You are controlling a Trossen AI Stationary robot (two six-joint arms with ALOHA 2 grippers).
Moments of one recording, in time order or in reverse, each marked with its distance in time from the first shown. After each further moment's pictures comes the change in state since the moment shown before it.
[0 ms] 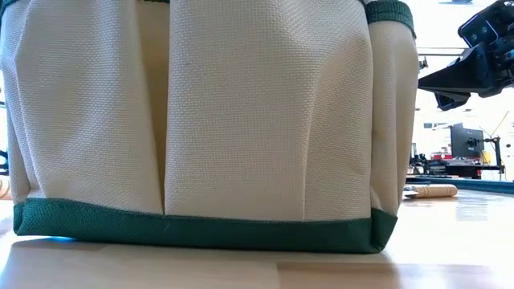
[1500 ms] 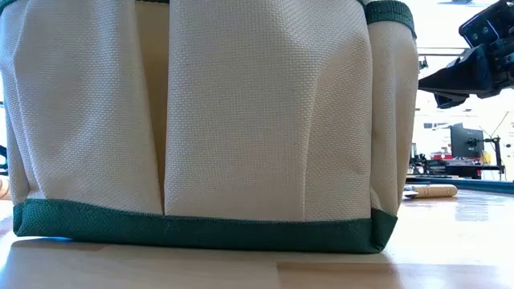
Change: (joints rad) left arm -0.470 0.157 0.334 -0.034 -0.643 -0.920; right arm 0.000 0.017 -0.002 0.030 -0.004 -0.049
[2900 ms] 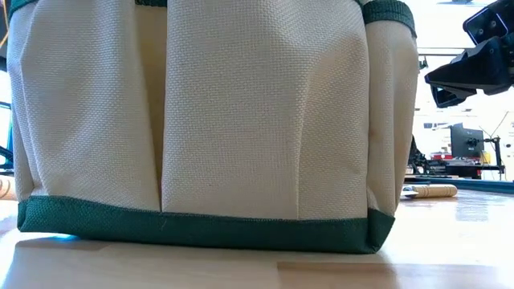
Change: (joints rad) left arm 0.155 0.032 -0.001 -0.280 -0.092 -0.080; right arm 0.000 0.005 0.003 0.004 -0.124 0.003
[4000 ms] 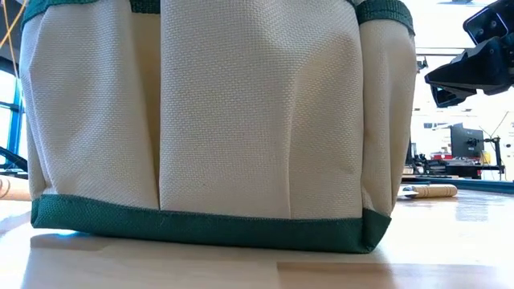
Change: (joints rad) left arm 0.026 0.000 0.000 0.042 0.014 0.034; right arm 0.000 0.000 0.000 0.000 0.000 -0.007
